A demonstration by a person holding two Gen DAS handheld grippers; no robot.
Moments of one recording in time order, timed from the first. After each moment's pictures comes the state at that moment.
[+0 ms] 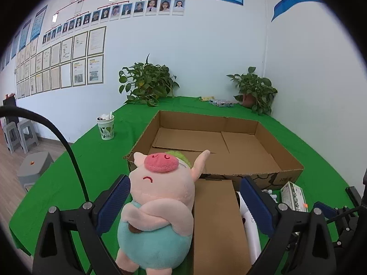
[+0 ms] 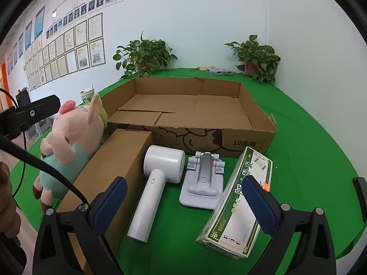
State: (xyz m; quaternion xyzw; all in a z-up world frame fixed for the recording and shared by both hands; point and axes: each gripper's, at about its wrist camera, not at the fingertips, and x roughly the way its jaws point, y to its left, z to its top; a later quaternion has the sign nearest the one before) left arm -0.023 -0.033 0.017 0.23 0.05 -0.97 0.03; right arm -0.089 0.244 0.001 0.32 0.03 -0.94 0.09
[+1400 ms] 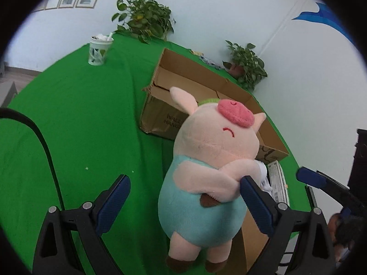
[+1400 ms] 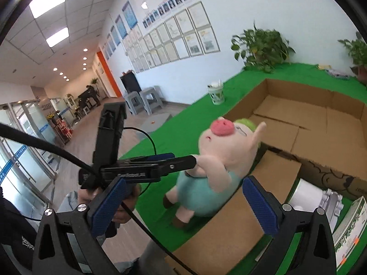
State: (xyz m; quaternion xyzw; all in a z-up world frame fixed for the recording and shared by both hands) left arm -0.051 -0.156 -0.053 0.38 0.23 -0.89 -0.13; right arm -0.094 0.153 0.067 0.36 -0.01 -0.82 0.44
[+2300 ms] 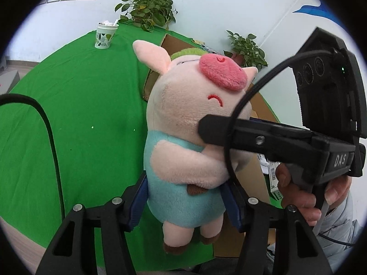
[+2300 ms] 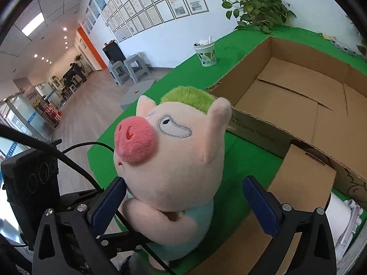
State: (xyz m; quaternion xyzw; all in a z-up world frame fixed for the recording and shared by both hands) left arm 0.002 -0.145 -0.058 0.40 0.21 -0.88 -0.10; right arm -0.168 0.062 0.010 0.46 0.04 -0.78 0.41
